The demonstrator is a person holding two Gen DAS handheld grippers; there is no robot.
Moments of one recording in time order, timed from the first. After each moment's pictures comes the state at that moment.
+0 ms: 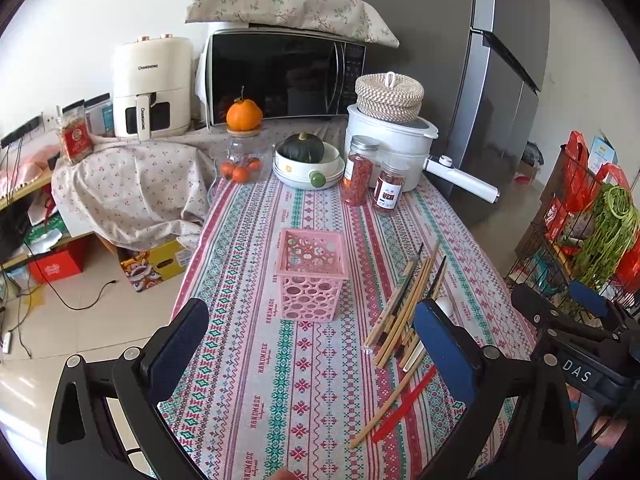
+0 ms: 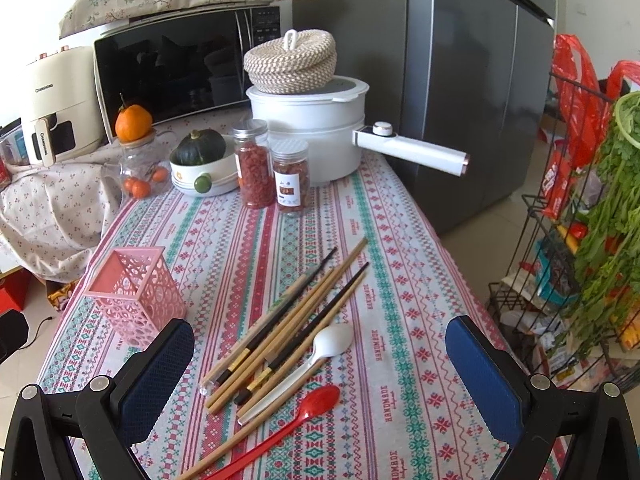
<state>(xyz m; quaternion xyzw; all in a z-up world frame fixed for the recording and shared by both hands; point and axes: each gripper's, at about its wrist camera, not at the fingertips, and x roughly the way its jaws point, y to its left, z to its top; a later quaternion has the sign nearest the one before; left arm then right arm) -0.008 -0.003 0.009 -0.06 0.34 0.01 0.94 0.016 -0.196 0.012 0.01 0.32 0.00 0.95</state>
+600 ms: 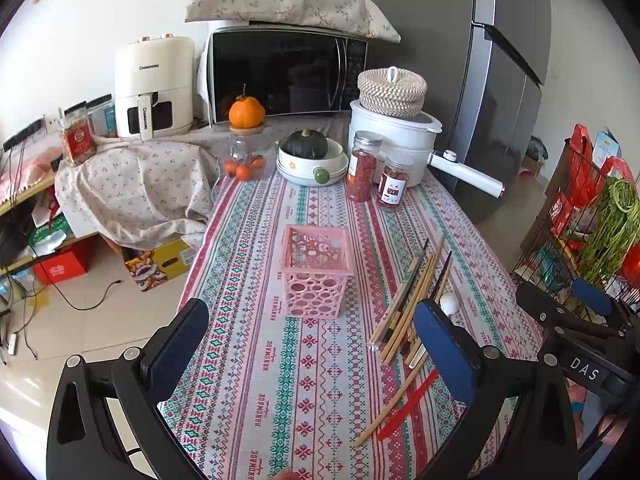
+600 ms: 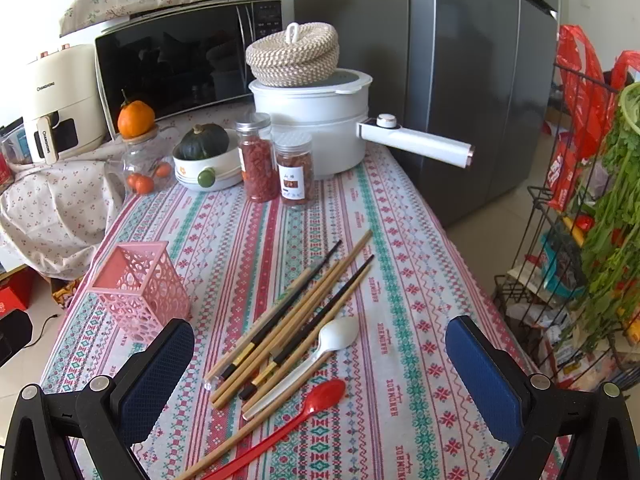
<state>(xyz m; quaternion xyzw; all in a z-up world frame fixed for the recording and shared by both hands) -0.006 -0.003 0.007 -0.05 0.34 0.02 0.94 0.017 -0.194 0.010 0.02 0.33 0.01 0.94</state>
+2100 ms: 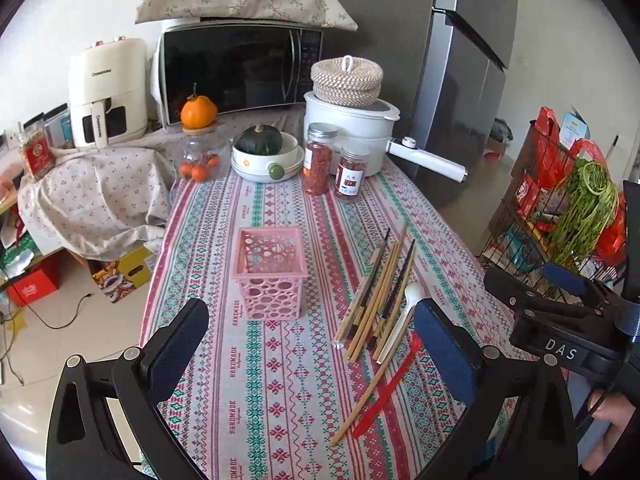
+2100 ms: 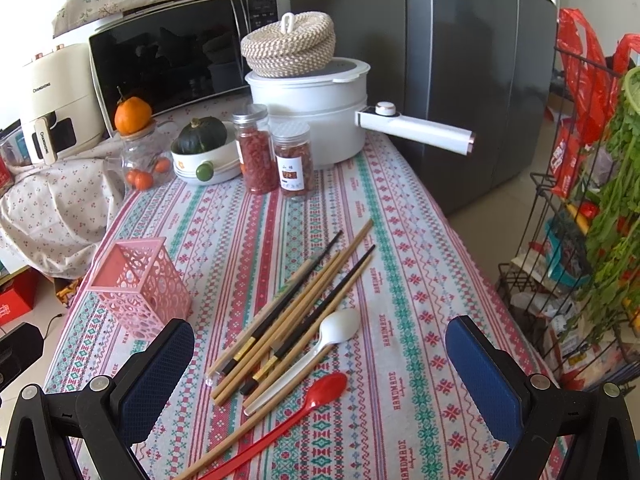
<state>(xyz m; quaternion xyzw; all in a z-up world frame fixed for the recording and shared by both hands) 0.010 -0.023 0.011 -0.03 0.36 -0.06 0.93 0.022 -0.200 0.009 0.03 0.35 0.00 0.94</state>
